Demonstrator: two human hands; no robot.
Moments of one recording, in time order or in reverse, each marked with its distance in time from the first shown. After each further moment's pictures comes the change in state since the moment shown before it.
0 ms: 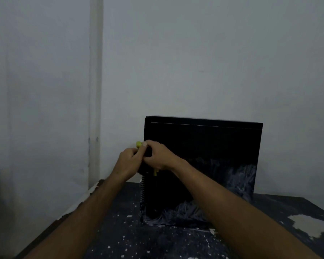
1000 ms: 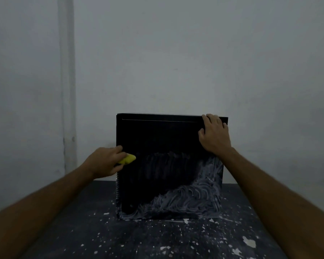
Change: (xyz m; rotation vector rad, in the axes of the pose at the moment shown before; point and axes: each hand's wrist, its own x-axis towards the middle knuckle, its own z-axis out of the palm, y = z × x) left_hand 0.025 -0.024 -0.004 0.939 -0.121 1.004; right_hand -0.110 0.119 -0.188 -0.757 0.564 0.277
